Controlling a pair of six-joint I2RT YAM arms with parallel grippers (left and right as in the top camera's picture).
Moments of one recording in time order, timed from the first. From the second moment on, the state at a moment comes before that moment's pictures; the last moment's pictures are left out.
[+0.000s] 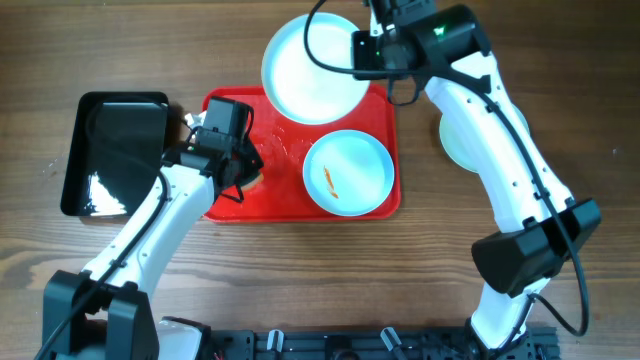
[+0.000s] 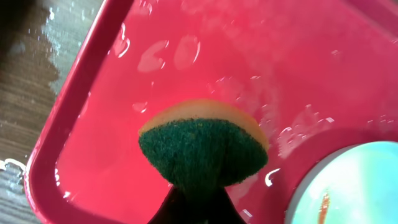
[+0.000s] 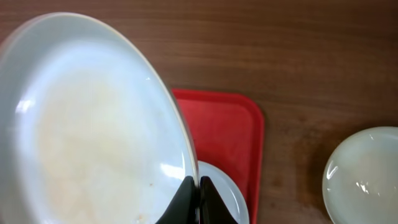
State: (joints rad) left arm -0.27 1.51 0.99 -0.64 -0.11 -0.75; right arm 0.43 1.96 2.12 -1.17 0.07 0.32
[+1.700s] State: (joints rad) left arm -0.27 1.51 0.97 -0.62 -0.11 -0.75; right arm -0.31 1.97 1.62 -1.09 0.05 0.34
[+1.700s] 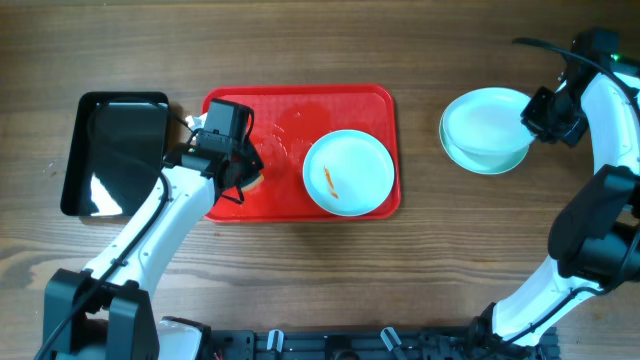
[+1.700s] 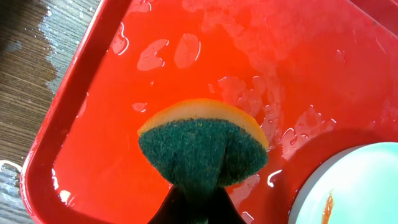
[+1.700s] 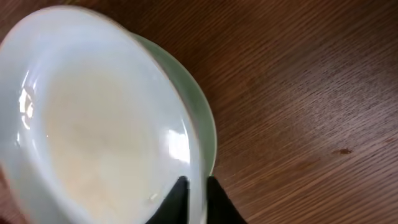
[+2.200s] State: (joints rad) left arm -0.27 1.51 0.97 -0.61 -0.11 -0.75; right arm -0.21 1.96 1.62 -1.14 -0.41 0.13
